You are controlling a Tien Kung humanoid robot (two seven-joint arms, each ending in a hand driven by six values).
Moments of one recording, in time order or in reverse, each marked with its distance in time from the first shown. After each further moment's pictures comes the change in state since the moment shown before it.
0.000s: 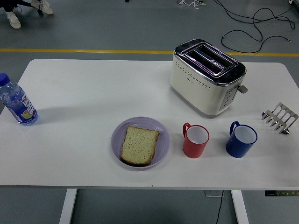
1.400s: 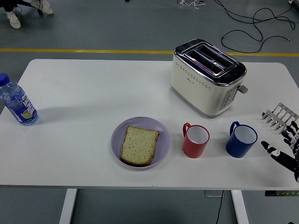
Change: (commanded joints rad) left arm -0.009 0.015 -0.099 0.000 0.109 -0.004 0.010; right arm -0.250 0.009 -0.350 0.092 -1.075 -0.241 0.229
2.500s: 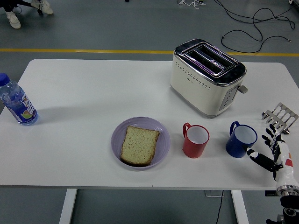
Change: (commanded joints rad) left arm -0.014 -0.003 0.049 0.000 -0.054 0.004 -0.007; right arm 0.120 0.061 -0.115 -0.162 -0.017 -0.055 0.036
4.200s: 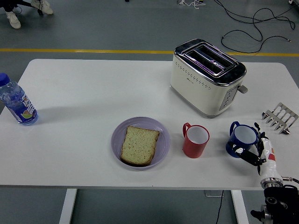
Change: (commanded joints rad) left arm 0.009 -0.010 0.006 0.000 0.017 -0.008 0.007; right arm 0.150 0.043 -0.112 -0.179 0.077 -0.040 0.021
